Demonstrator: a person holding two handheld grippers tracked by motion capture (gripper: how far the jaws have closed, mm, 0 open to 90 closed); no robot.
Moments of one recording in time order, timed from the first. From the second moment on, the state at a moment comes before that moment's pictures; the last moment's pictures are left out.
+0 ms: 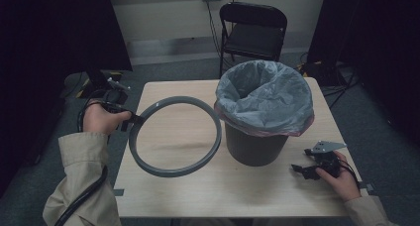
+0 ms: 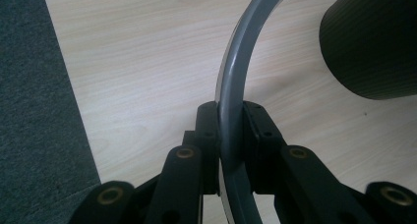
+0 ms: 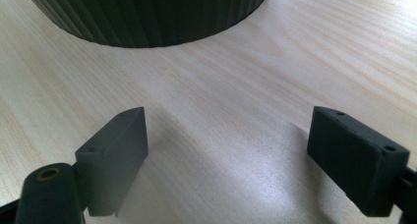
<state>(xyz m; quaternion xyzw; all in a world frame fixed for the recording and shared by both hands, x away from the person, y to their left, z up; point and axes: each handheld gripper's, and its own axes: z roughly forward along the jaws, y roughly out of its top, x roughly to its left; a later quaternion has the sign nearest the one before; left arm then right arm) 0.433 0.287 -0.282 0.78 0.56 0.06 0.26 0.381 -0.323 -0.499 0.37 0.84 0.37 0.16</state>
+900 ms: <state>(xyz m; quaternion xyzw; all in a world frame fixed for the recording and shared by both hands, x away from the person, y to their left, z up) 0.434 0.295 -0.218 0.77 0.56 0.06 0.29 0.381 -0.323 -0.499 0.37 0.84 0.37 0.16</state>
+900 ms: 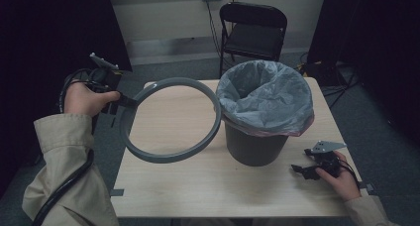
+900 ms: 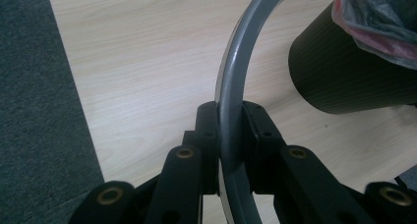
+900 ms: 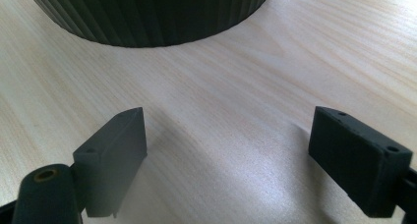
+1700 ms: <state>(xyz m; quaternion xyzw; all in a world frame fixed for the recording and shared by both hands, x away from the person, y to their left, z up) 0.480 0.190 -0.194 0.80 0.51 0.06 0.31 0.381 -0.323 -0.499 0.37 0.84 0.37 0.16</state>
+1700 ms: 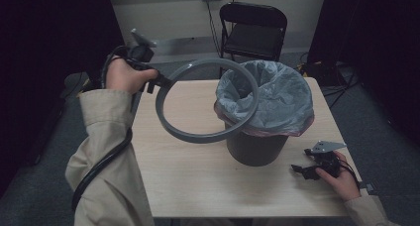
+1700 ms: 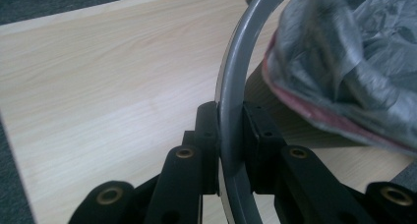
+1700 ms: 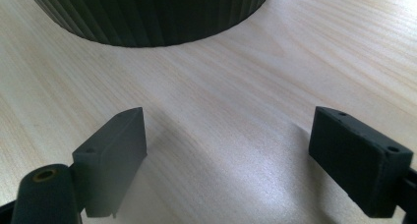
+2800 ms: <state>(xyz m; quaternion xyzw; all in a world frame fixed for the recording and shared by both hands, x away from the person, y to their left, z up) 0.530 0.044 -0.201 0.84 0.45 0.11 0.27 0.381 -0.323 -0.499 0.36 0.84 0.37 0.16</state>
